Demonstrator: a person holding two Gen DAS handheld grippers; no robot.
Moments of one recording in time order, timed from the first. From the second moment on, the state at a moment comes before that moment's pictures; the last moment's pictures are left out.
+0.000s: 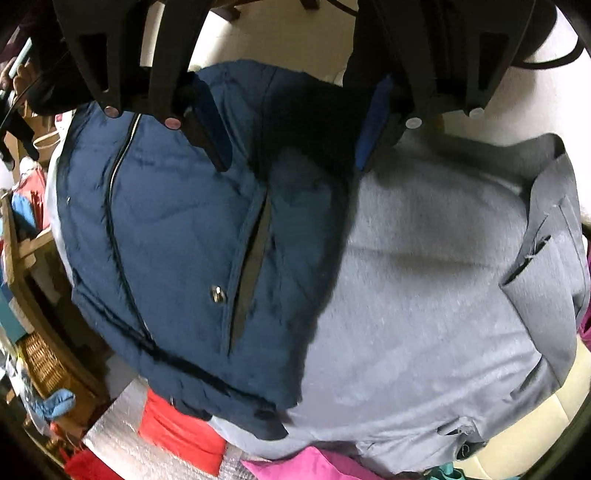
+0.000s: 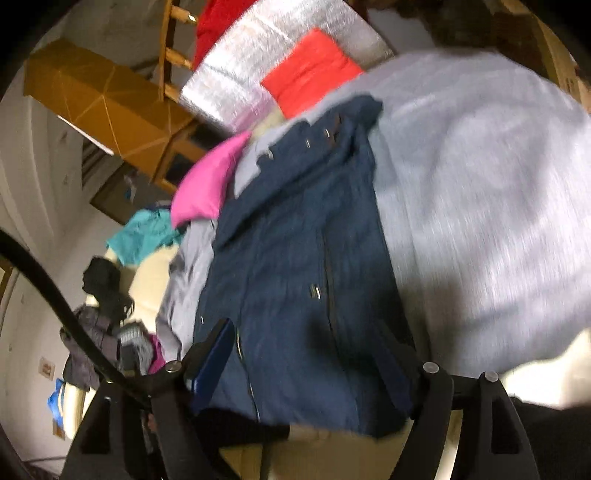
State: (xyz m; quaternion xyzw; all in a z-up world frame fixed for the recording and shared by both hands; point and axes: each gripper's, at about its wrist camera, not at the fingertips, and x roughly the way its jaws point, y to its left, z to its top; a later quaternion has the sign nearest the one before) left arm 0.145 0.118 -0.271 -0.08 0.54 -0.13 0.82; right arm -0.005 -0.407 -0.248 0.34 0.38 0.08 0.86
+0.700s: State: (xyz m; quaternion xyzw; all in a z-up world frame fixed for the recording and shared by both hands) left arm 0.161 0.132 -0.267 -0.09 0.59 -0.08 0.80; right arm 0.017 -0.365 -0.329 0.32 0.50 0.02 0.80
